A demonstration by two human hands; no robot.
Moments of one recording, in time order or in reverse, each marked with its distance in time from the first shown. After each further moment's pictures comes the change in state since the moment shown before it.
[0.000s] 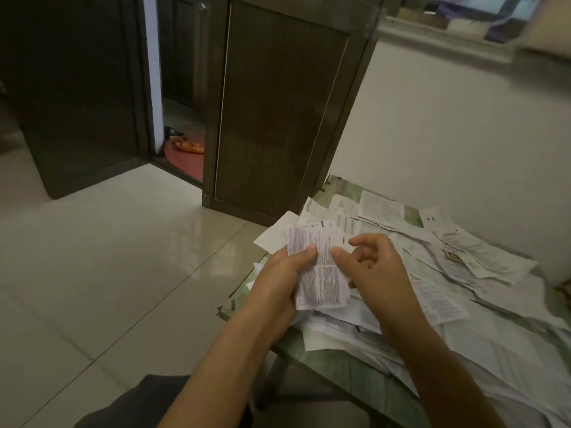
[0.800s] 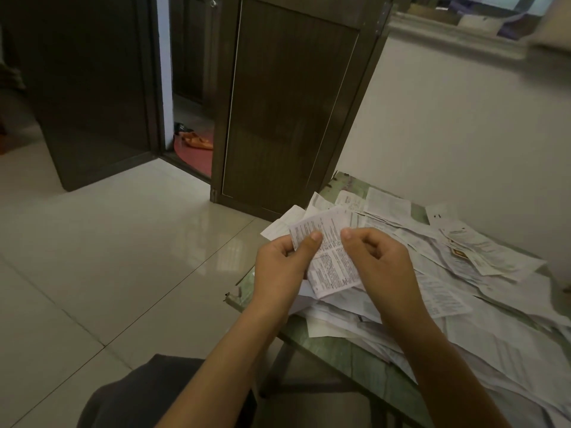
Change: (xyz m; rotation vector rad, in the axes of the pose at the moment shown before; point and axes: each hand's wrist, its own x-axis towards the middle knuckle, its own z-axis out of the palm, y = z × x) left_hand -0.008 -0.008 0.002 0.313 0.228 0.359; right_hand -0.009 -0.002 -0.001 0.062 -0.032 -0.167
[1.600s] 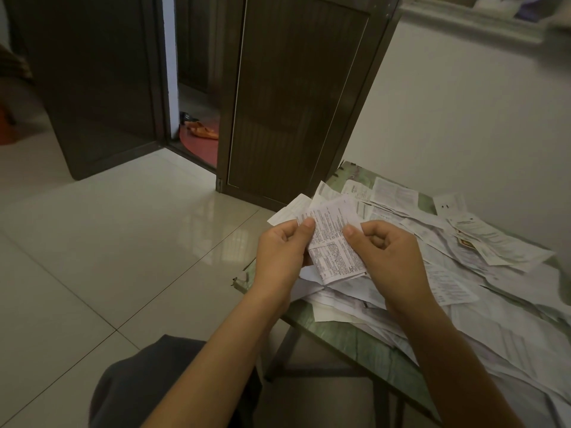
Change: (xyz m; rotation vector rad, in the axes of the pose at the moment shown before) left_hand 0.000 0.000 -0.006 -0.010 0.015 -0.043; right_hand -0.002 0.006 -0.001 0.038 -0.021 0.026
